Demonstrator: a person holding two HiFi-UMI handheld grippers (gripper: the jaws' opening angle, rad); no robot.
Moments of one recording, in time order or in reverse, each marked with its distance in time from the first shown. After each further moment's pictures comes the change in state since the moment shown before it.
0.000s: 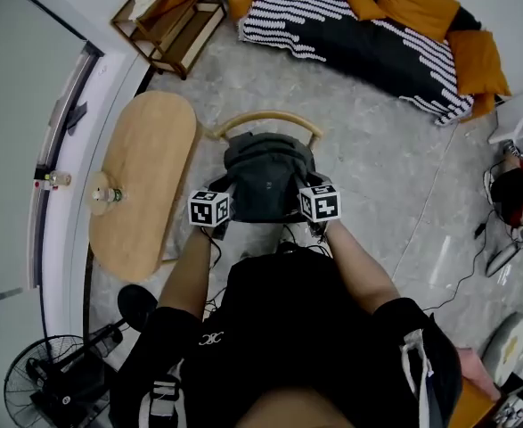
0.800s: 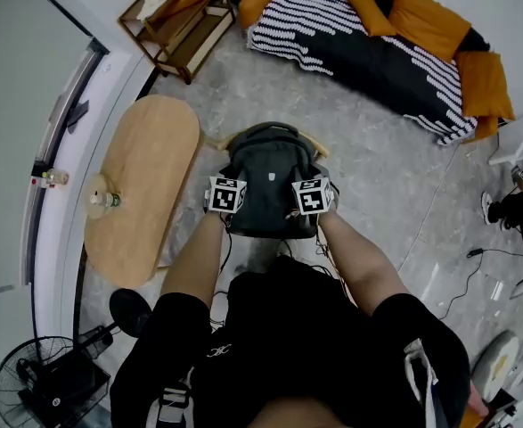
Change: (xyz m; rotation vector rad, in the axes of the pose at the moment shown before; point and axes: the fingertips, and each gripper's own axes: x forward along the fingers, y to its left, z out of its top) left arm 0.075 0.055 0.046 0.156 0.035 0.185; right arm 0.087 -0.034 0.048 -0.218 0.019 -0.163
